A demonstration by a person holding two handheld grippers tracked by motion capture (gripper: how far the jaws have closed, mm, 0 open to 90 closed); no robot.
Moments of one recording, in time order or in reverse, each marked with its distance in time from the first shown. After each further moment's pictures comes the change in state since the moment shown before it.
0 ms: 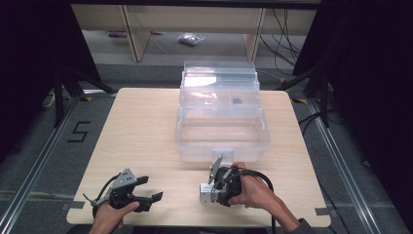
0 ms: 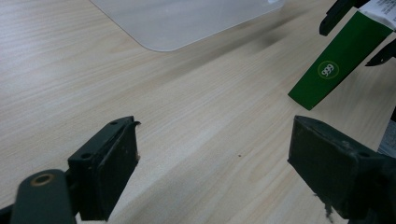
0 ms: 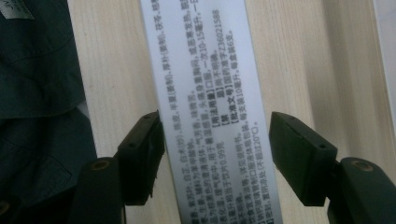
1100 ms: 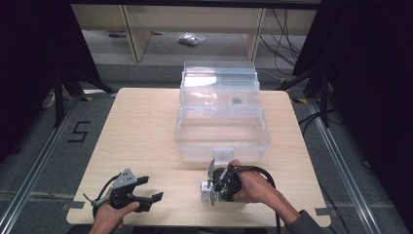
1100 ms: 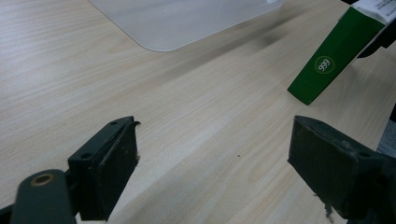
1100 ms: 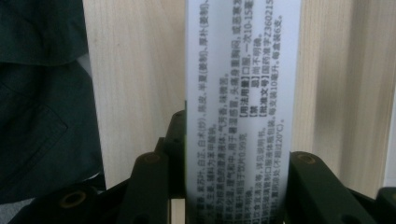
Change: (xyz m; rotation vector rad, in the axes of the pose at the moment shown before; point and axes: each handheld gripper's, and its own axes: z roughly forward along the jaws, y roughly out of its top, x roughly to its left) left arm 0.000 0.000 0.001 0.000 -0.007 0.006; right arm -0.002 0.009 -0.004 0.136 0.014 -0.160
